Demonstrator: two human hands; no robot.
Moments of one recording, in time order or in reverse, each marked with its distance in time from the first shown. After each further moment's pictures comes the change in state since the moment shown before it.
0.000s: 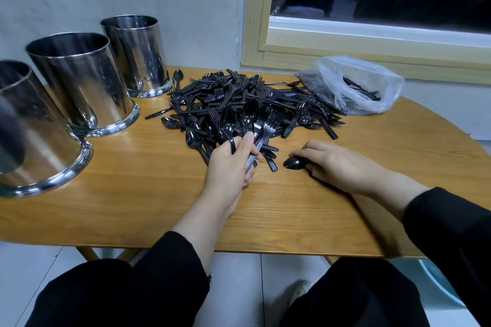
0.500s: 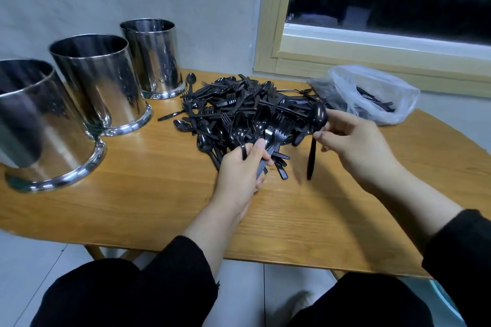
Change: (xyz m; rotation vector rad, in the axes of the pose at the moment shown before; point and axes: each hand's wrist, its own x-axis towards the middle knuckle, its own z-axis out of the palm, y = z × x) left_hand 0.005 -0.004 0.000 -0.009 0.040 -0.033; right_hand 0.024 -0.053 -0.051 0.886 0.493 0.409
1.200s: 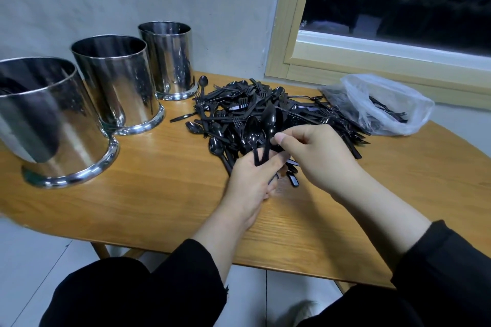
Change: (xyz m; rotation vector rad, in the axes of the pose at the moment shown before) left_hand -0.007 0.009 -0.003 -0.077 -0.111 0.015; right_hand -0.006 -0.057 0.065 -0.242 -0.127 0.018
